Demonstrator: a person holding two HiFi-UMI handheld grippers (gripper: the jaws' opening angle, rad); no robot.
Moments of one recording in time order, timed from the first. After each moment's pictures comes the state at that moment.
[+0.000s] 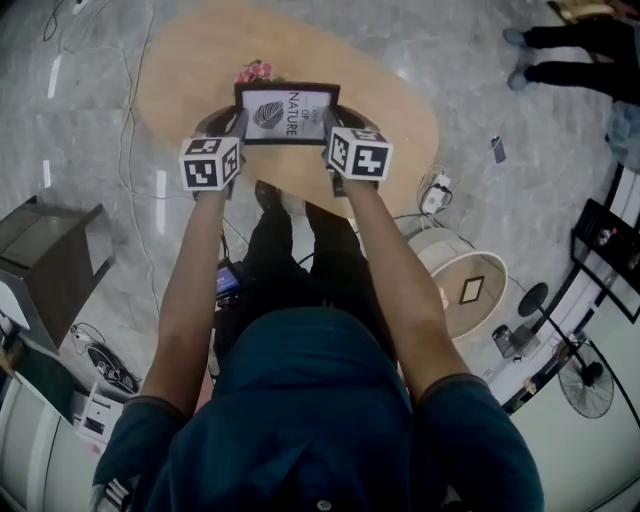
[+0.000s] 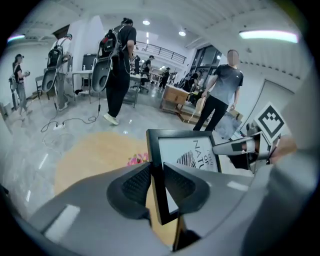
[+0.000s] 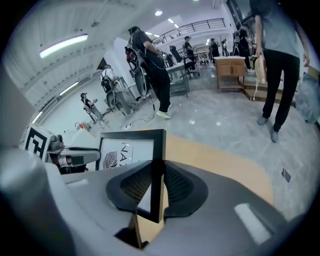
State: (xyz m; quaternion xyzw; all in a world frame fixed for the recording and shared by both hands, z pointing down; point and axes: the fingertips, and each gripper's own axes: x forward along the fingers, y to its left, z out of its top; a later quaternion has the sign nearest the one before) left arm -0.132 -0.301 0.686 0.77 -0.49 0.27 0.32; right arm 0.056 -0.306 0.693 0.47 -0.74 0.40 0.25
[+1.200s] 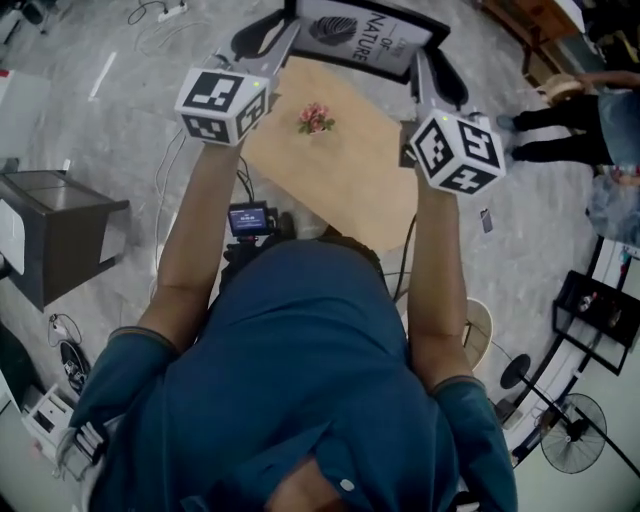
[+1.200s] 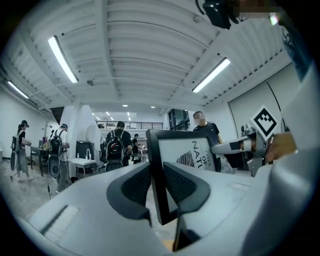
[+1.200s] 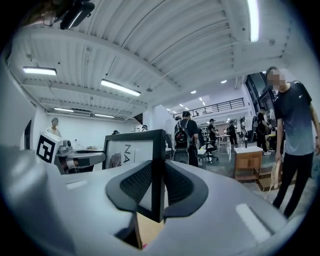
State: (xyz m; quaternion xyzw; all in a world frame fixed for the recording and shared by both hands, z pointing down) left arm -0.184 -0.314 0.193 0.85 -0.52 0.01 -0.04; right arm 0.004 -0.315 0.188 0.50 -0.86 0.05 0.02
